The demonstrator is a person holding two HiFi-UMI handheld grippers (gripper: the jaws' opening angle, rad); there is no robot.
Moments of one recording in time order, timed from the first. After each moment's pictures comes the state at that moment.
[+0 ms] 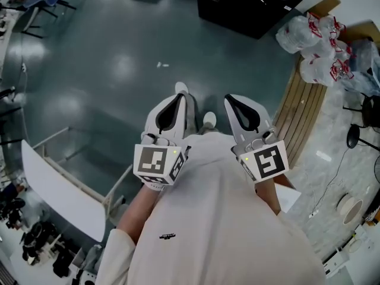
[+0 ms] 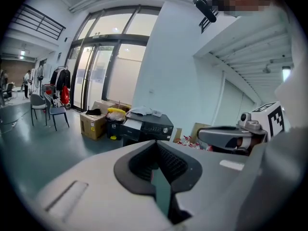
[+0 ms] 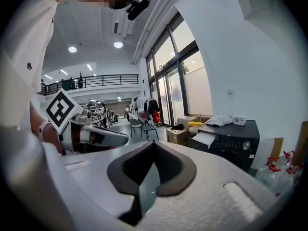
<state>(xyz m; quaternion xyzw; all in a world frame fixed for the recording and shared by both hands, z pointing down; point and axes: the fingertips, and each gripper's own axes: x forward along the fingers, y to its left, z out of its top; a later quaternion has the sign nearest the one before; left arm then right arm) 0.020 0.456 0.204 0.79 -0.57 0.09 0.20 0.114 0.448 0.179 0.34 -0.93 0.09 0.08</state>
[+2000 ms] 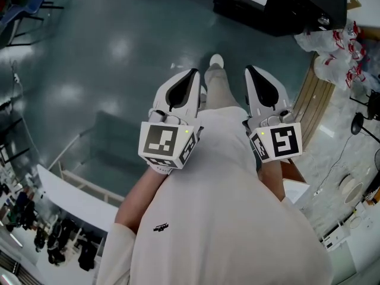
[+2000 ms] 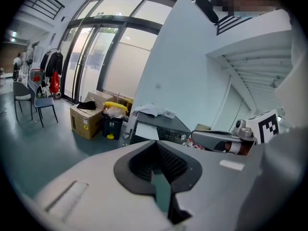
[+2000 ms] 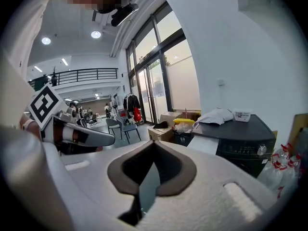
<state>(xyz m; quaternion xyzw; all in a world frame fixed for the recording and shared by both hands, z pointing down) -0.125 0.191 0.234 0.81 -0.52 0.09 0.26 -0.019 0.177 0.224 0.44 -0.88 0.14 0.11</state>
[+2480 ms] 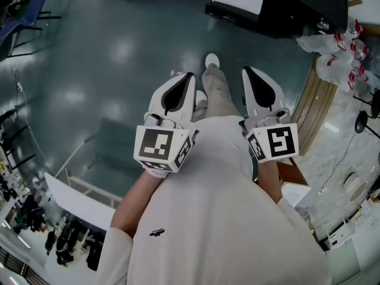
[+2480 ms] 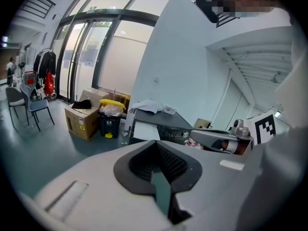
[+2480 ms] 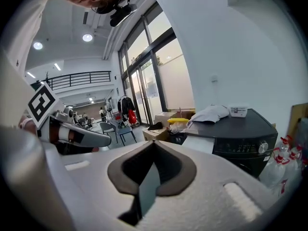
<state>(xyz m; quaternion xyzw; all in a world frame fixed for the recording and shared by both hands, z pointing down) -0.105 0.133 0.247 0.82 -0.50 0.13 0.26 0.005 0.117 0.243 0.47 -0.86 0.16 0.09</state>
